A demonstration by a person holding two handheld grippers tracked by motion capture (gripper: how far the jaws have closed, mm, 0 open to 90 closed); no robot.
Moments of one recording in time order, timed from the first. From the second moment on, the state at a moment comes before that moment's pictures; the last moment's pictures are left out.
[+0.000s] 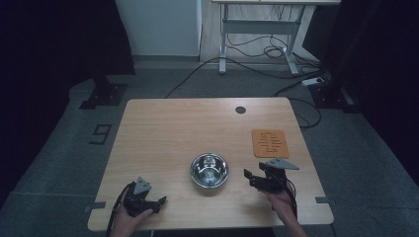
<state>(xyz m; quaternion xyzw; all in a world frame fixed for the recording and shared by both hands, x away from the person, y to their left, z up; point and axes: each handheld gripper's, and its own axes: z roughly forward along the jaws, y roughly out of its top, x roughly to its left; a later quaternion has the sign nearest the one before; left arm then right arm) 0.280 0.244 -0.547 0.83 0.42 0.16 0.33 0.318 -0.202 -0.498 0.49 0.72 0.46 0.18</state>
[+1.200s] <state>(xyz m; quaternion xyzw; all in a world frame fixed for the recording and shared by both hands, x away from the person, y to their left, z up) 0.278 0.244 -0.547 0.83 0.42 0.16 0.33 0.329 -0.144 -0.504 0.46 0.75 0.45 0.16</state>
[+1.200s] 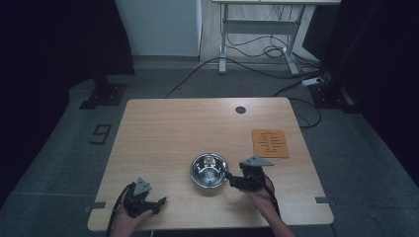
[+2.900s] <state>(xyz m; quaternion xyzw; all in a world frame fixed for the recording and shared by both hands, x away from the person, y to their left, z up) 0.277 0.244 -0.547 0.83 0.42 0.16 0.33 0.359 -0.102 -0.544 0.47 0.78 0.39 0.15</state>
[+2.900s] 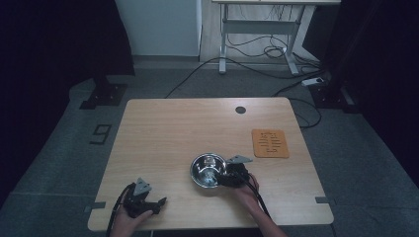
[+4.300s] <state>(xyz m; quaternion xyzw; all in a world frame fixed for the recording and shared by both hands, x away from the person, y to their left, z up) 0.277 0.244 -0.547 0.83 0.42 0.16 0.33 0.372 -0.112 -0.533 0.51 0.74 0.44 0.06</state>
